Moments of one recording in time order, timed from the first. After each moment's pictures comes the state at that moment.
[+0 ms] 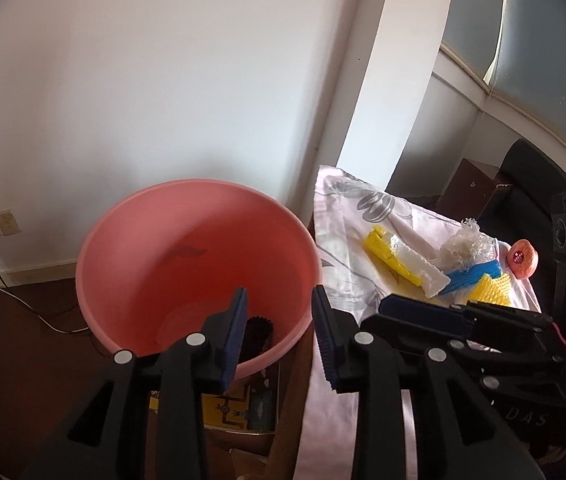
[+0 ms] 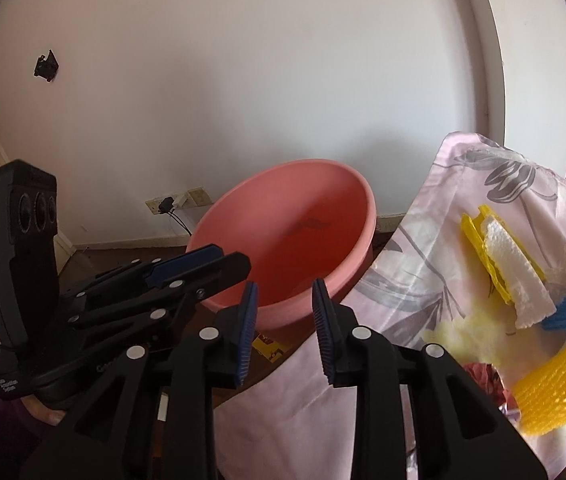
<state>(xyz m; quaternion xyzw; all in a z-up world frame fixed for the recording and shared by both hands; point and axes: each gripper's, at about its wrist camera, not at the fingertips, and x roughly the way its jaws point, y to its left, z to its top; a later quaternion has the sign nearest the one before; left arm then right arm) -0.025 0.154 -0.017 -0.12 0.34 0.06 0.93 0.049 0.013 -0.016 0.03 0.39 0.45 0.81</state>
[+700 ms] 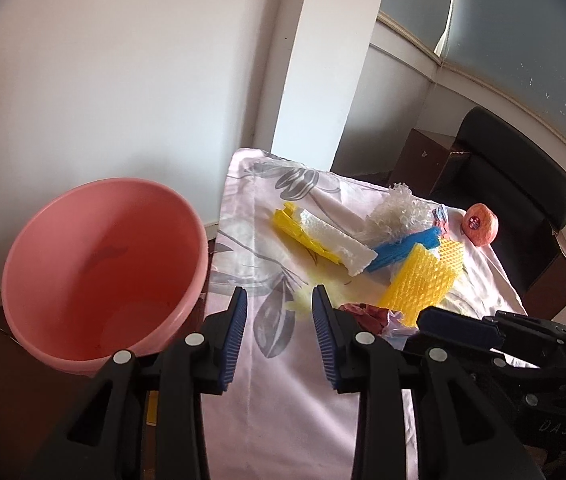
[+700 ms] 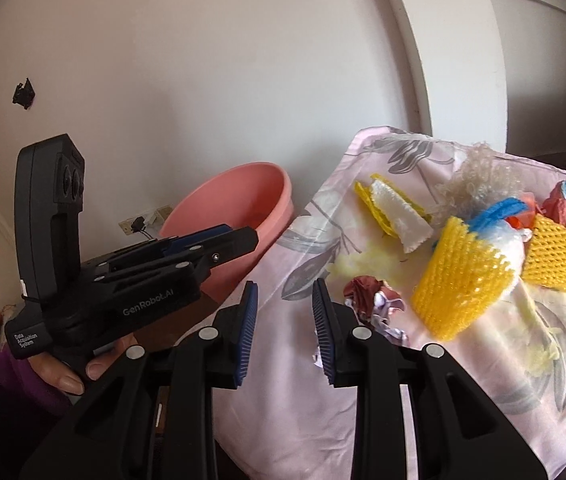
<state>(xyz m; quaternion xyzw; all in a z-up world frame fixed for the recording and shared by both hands) -0.005 0.078 -0.020 -0.09 0.36 -0.03 0.93 0.015 -0.086 -0.011 0.05 0.38 0.35 0.86</state>
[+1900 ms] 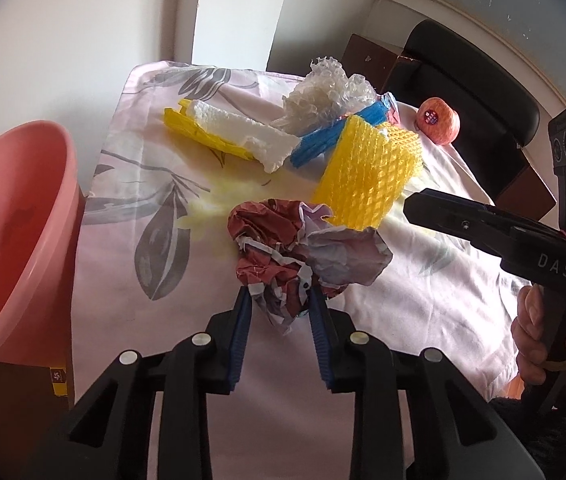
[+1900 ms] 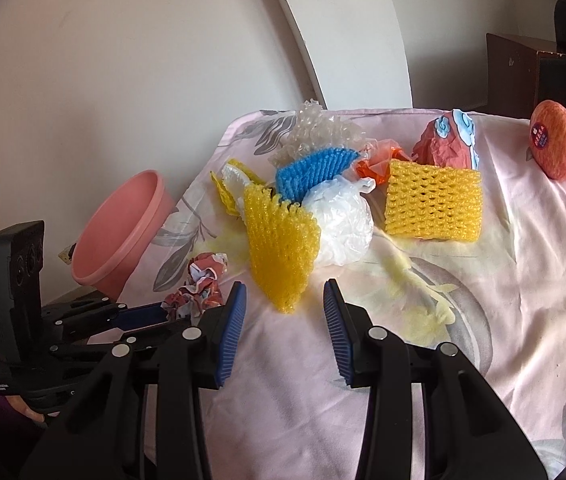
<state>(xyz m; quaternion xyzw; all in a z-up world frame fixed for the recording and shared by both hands) 0.017 0.025 -0.076 -0.05 0.47 -0.14 0.87 0.053 -0.155 -0.050 0.09 0.42 0.25 0.87</state>
